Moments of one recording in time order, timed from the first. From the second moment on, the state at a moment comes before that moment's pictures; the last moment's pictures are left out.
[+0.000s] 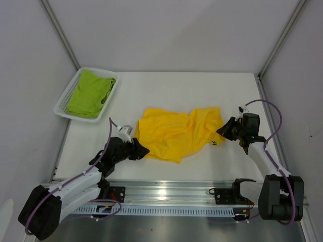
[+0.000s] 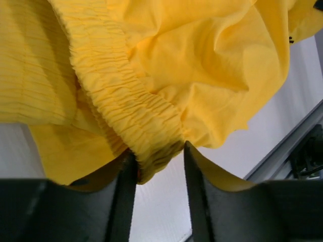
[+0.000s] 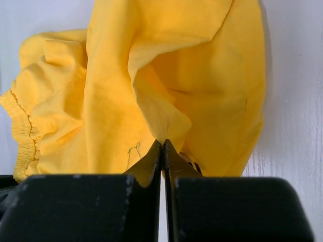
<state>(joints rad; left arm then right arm) -0.53 0.83 0.17 0.16 0.22 -0.62 -0.04 1.11 0.56 -0.15 -0.38 0.46</state>
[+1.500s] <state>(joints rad) 0.23 0.98 1.26 -0.42 0.63 -0.65 -0.15 0.80 0.72 0.19 -0.77 0.64</state>
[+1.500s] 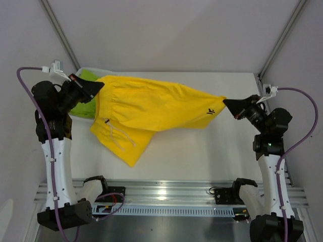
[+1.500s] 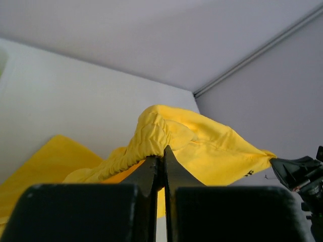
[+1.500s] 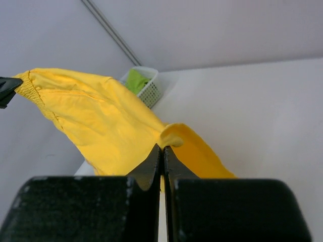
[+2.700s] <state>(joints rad) 0.26 0.77 1.65 -0.13 0.76 -0.70 -0.16 0.48 1.36 -0.09 -0.59 0.54</state>
